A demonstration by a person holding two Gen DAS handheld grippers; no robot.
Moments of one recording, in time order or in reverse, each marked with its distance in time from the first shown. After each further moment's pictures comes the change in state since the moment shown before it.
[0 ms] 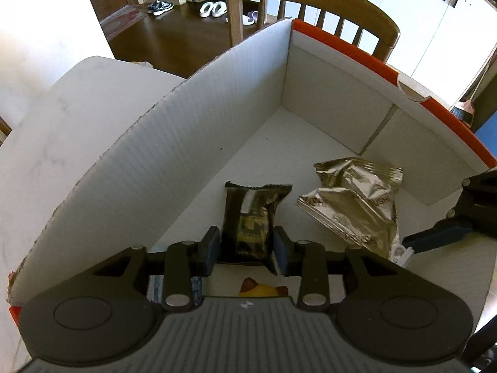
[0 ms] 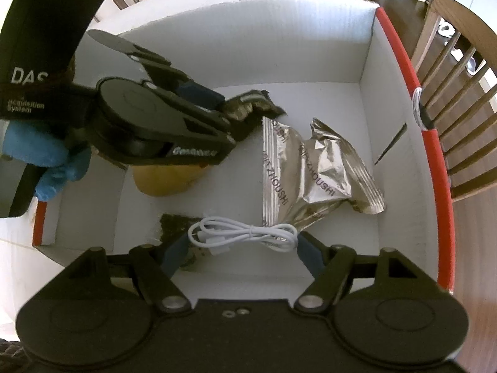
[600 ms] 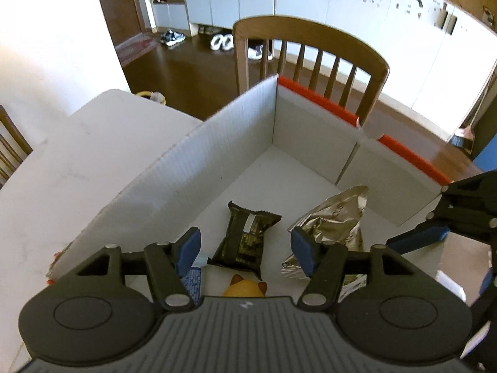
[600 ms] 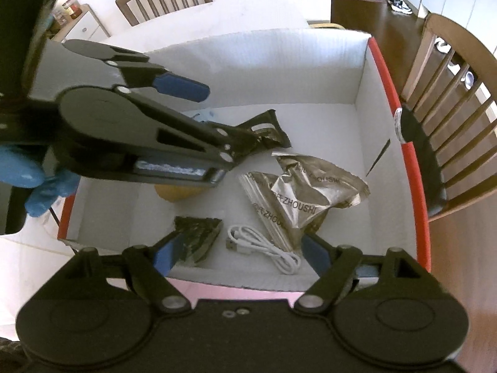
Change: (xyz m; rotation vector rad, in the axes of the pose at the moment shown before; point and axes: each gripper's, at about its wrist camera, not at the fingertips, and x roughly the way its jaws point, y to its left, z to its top) left arm -0.058 -0.015 -0.010 -0.041 -0.140 0.027; right arm -0.030 0.009 -0.005 -0.024 -0.071 -0.004
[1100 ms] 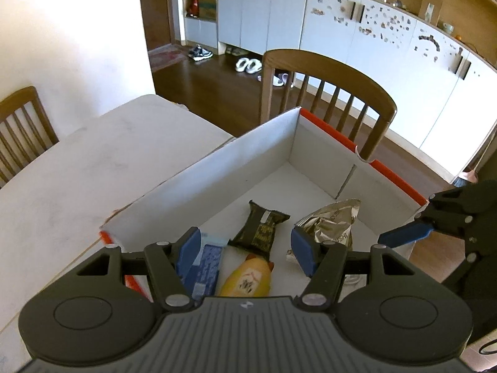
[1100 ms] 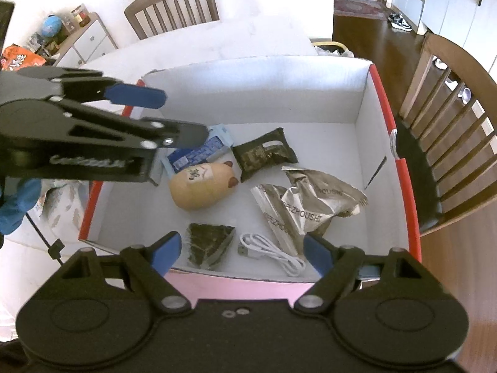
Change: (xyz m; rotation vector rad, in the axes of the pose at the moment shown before) left arm -0.063 0.020 -0.028 -0.129 -0.094 0.025; right arm -0.025 0.016 -0.005 -0.016 -0.065 -0.006
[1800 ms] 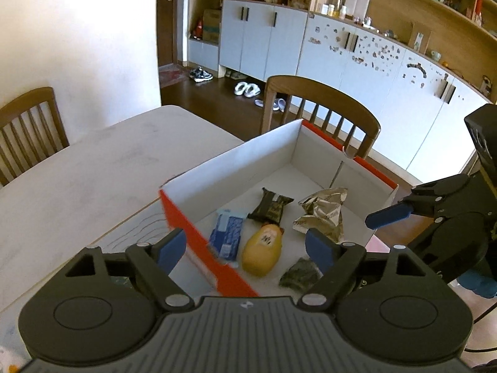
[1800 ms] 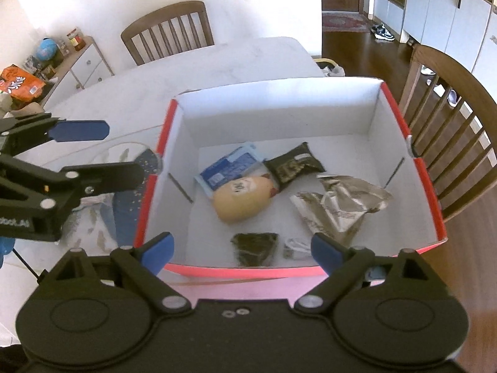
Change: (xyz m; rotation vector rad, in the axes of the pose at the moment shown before) left arm -0.088 0.042 -0.057 -0.043 -0.108 -0.039; right arm -0.020 0.058 -0.010 0.063 -0.093 -0.034
